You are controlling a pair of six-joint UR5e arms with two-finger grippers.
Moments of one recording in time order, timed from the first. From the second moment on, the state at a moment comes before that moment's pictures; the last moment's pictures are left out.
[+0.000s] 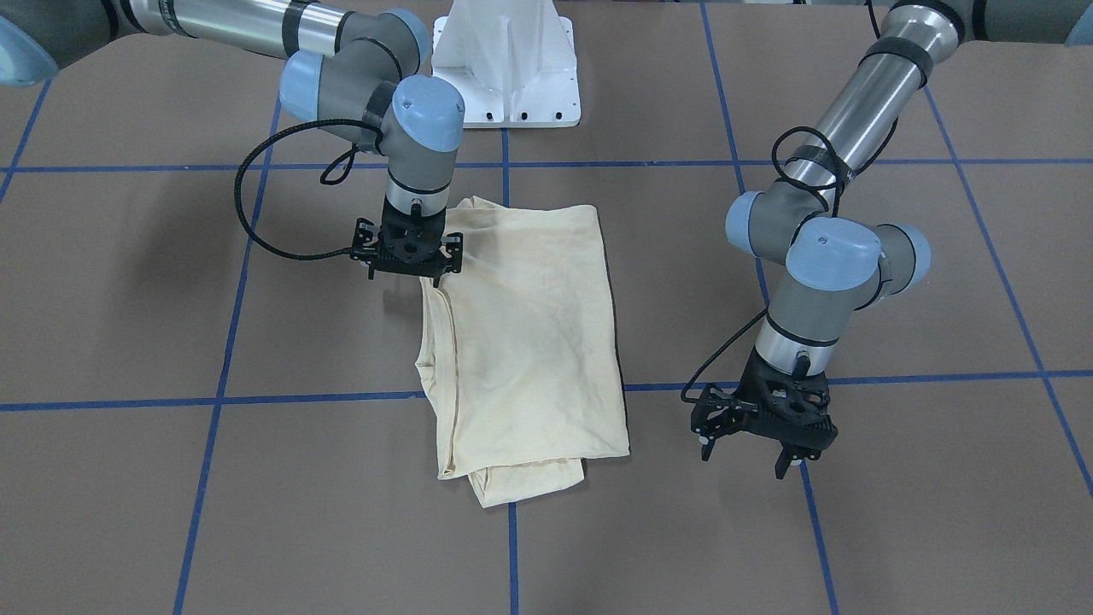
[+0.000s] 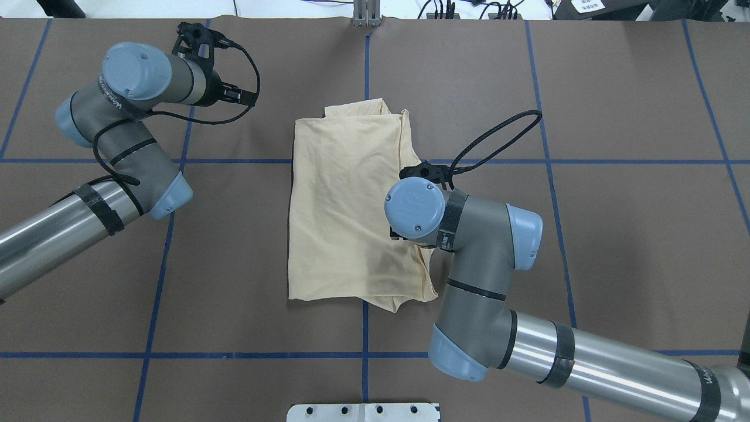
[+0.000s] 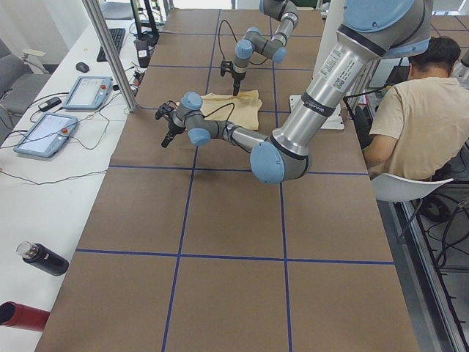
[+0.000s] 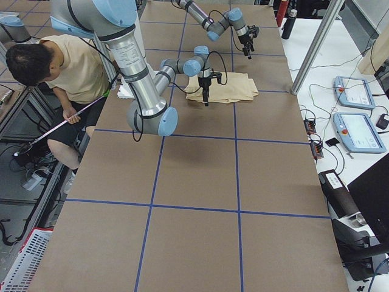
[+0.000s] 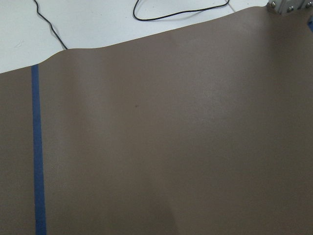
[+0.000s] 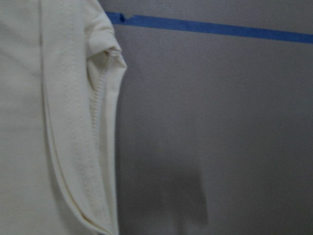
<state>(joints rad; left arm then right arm) -0.84 -2.21 -1.17 -2.37 -1.72 -0.75 0.45 -0.95 1.66 -1.75 1.64 1.22</state>
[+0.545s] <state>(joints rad) -0.84 -2.21 -1.17 -2.37 -1.72 -0.75 0.46 -1.14 1.86 -1.76 1.64 1.19</state>
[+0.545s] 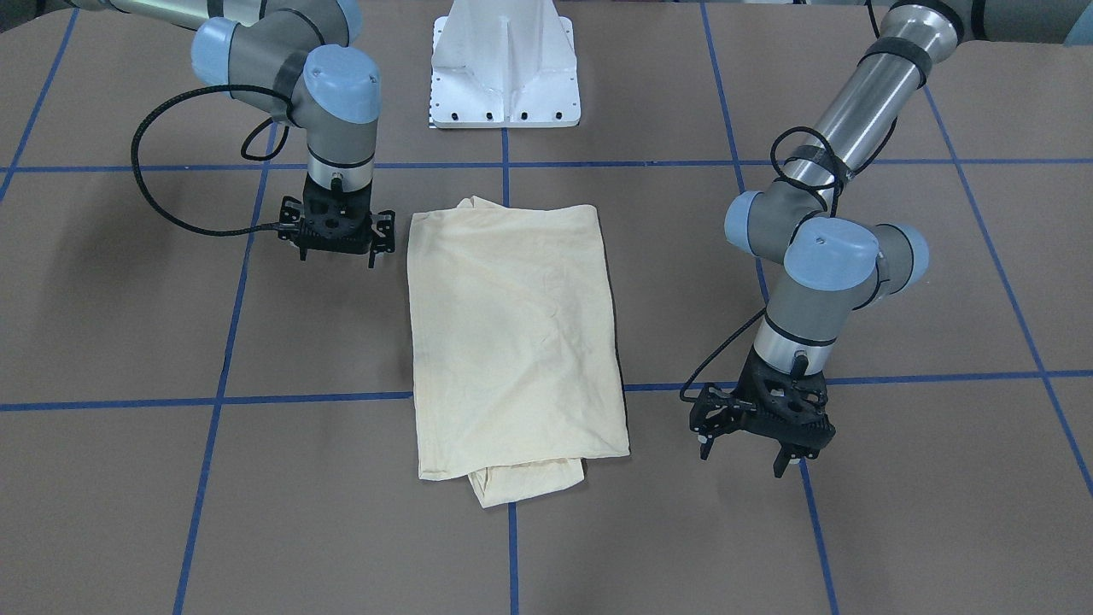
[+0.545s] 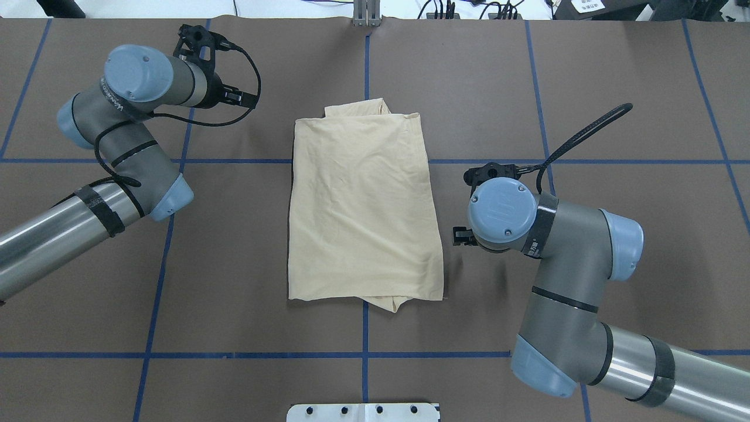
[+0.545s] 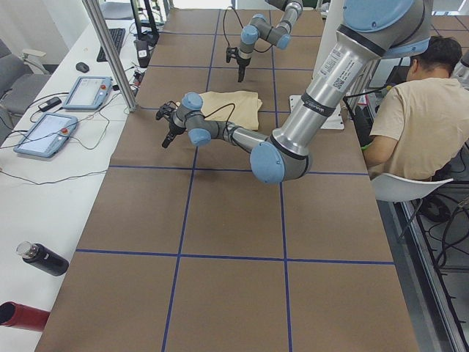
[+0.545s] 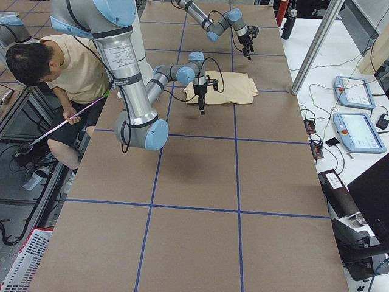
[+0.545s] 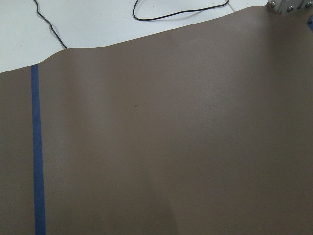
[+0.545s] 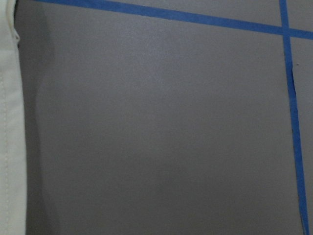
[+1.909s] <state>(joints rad) -0.37 -1.95 -1.96 -1.93 -1.69 -1.31 0.47 -1.35 2.10 -1.45 1.62 1.36</state>
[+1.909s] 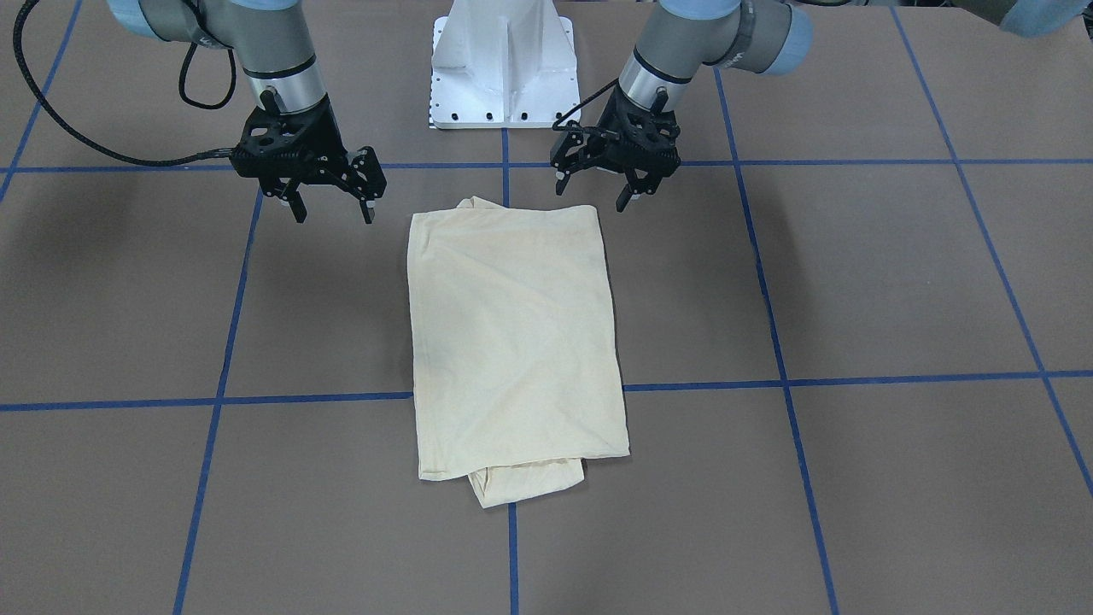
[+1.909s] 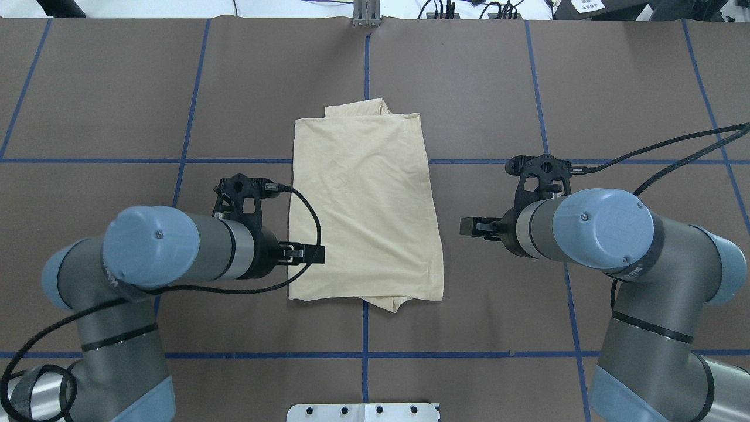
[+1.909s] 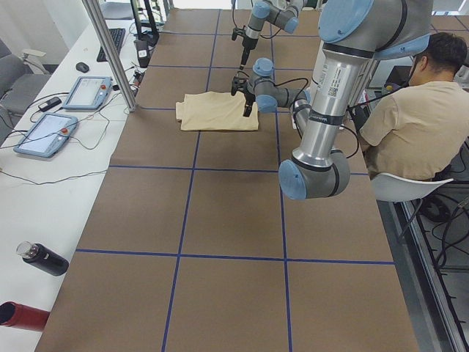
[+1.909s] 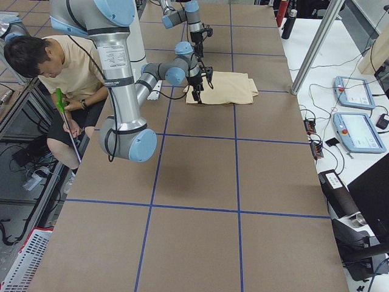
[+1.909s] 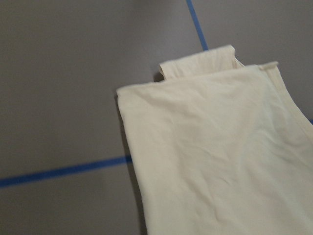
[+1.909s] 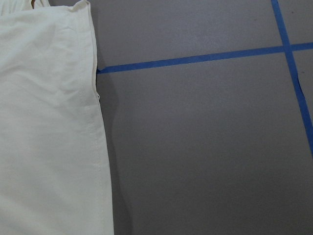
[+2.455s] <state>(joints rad) -0.28 -1.94 -1.88 -1.93 -1.64 -1.38 0.47 -1.40 2.10 -1.38 1.60 1.37</state>
